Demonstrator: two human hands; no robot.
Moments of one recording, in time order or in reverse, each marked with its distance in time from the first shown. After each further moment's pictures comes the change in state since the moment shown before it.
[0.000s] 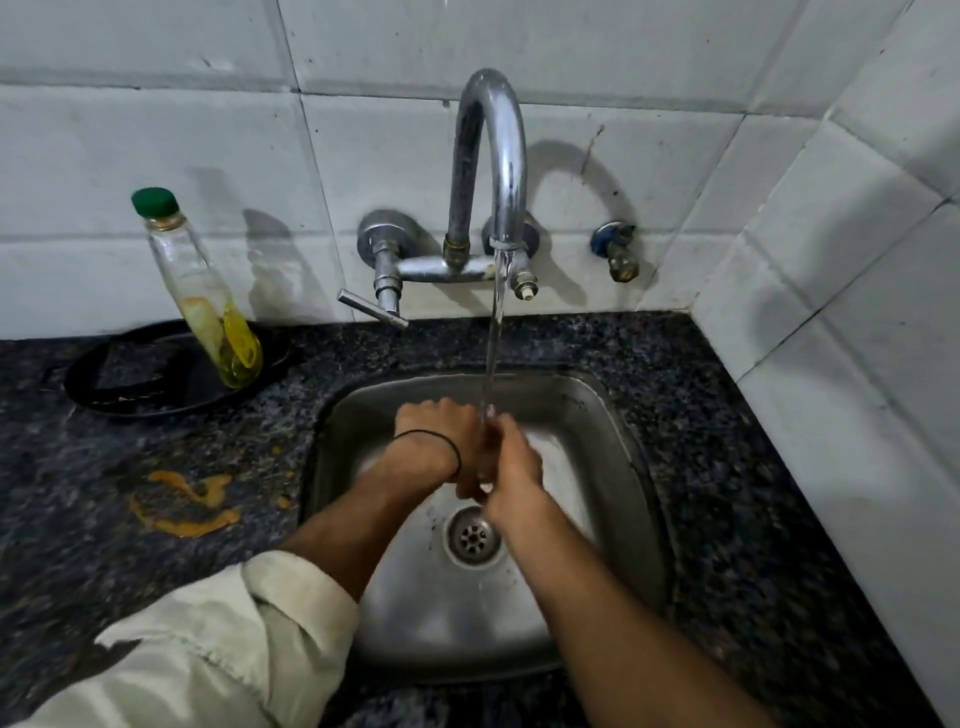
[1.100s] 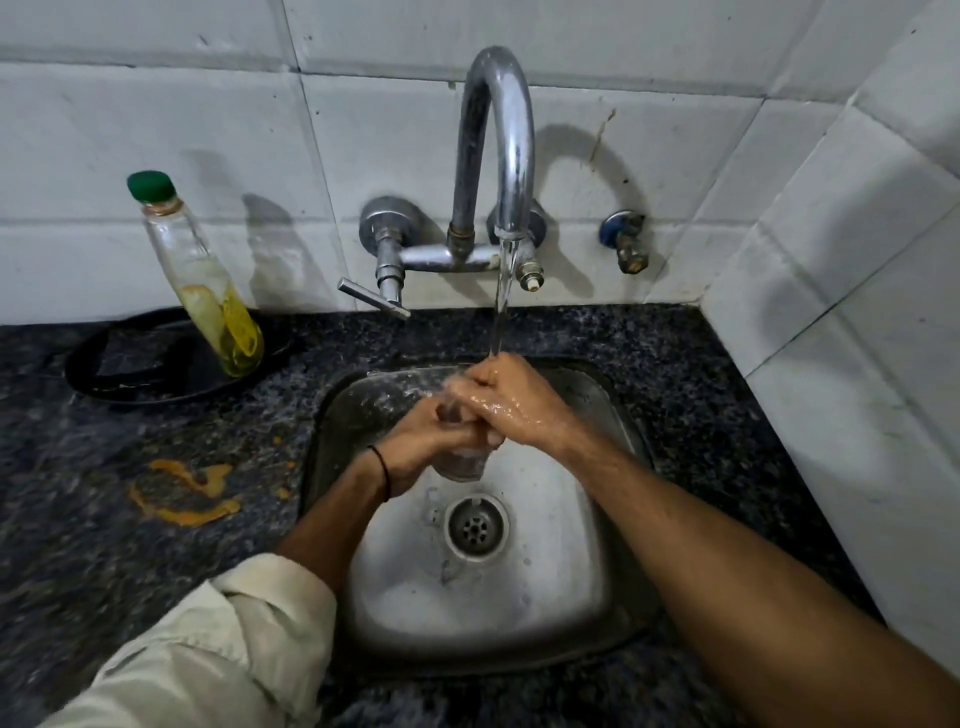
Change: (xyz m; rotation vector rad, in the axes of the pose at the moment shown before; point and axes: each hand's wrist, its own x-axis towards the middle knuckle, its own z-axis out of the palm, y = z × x) left_hand 0.012 -0.037 0.052 -1.594 0.005 0.380; right_hand -0.015 -0.072 0.006 -1.251 -0.495 -0.836
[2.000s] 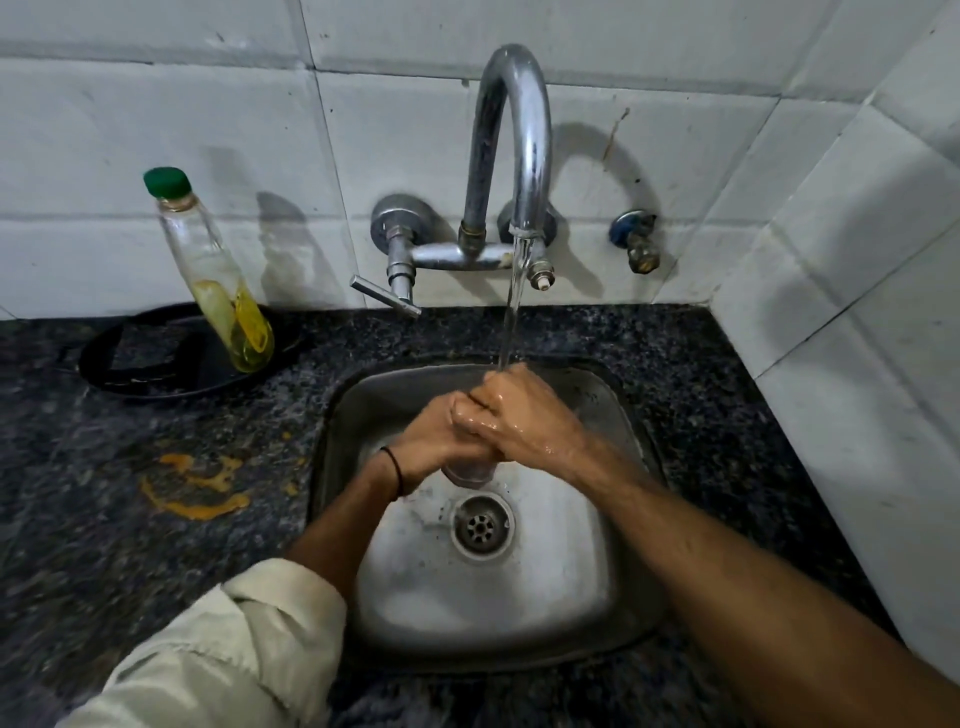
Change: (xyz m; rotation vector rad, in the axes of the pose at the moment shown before) left_hand -0.006 0.009 0.005 0.296 -0.018 0.082; right_hand -0.011 -0.001 0.005 -0.358 0.036 -0.229
